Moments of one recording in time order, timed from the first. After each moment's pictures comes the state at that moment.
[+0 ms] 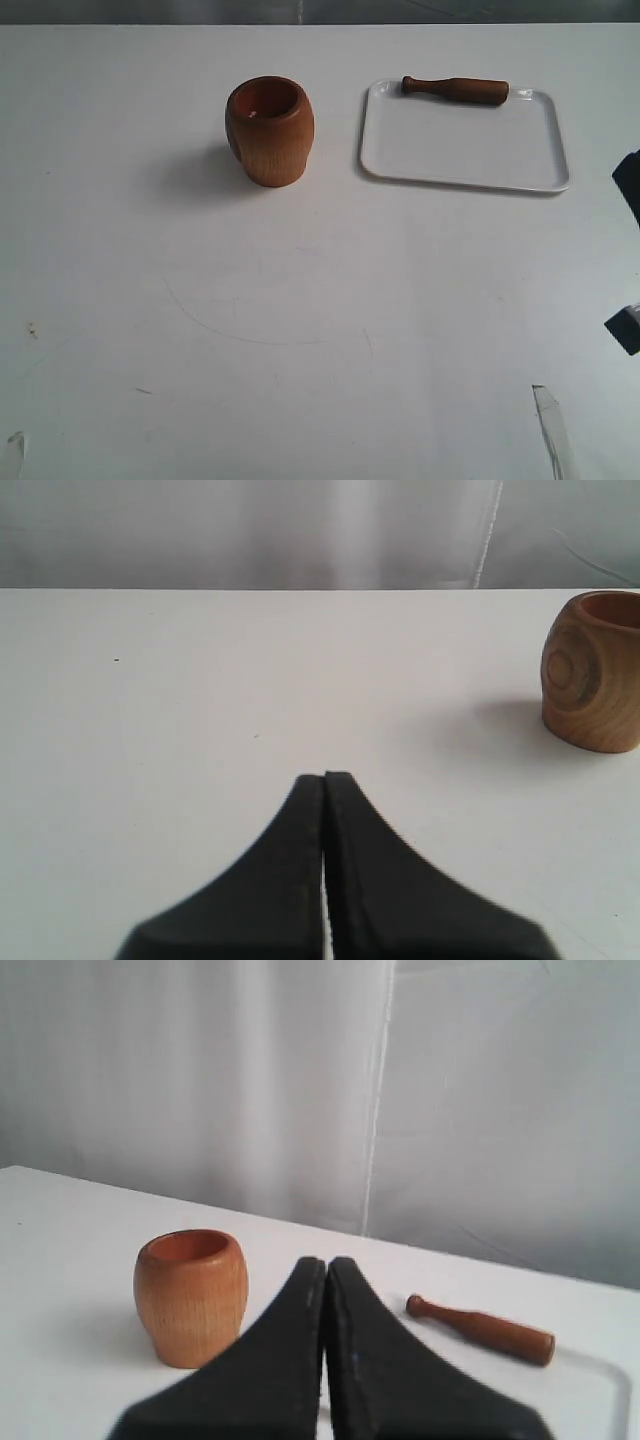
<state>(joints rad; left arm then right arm) 0.02 0.00 0.00 0.07 0.44 0.35 0.48 0.52 0.00 -0.22 -0.46 0.20</state>
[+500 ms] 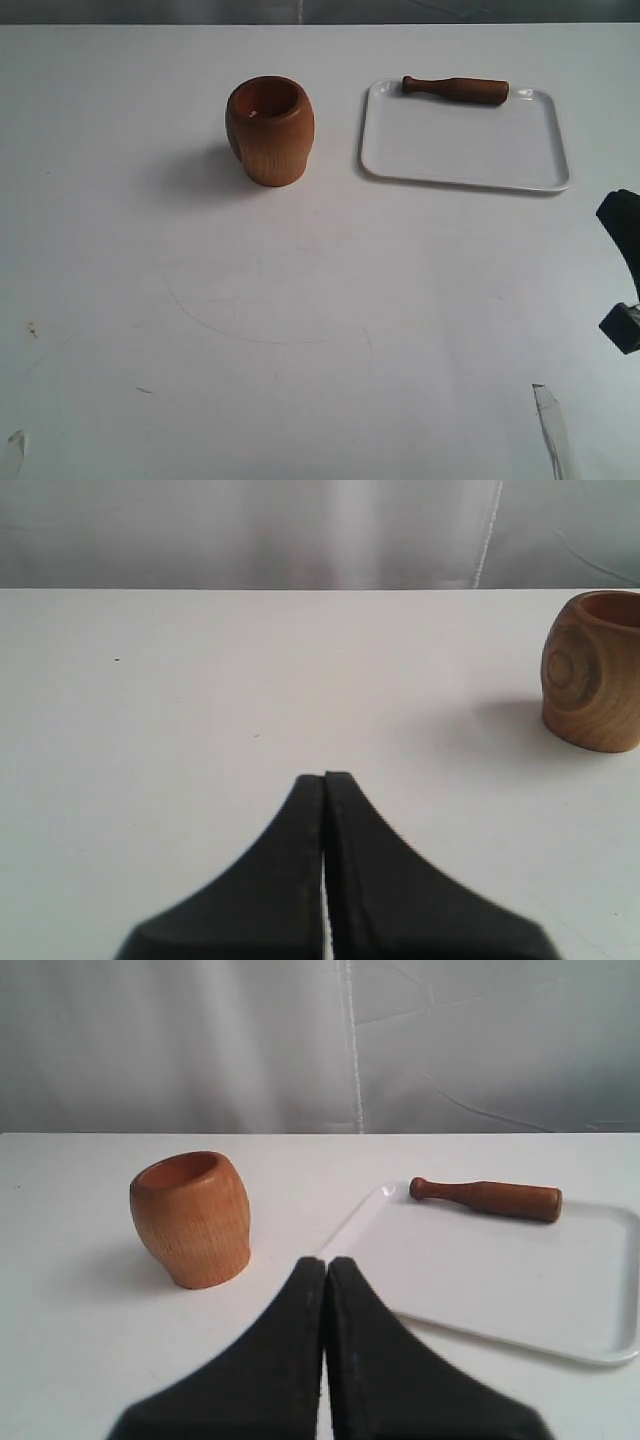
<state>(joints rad) 0.02 0.00 0.00 0.07 0.44 0.35 0.48 0.52 0.00 -0.21 -0.28 0.37</state>
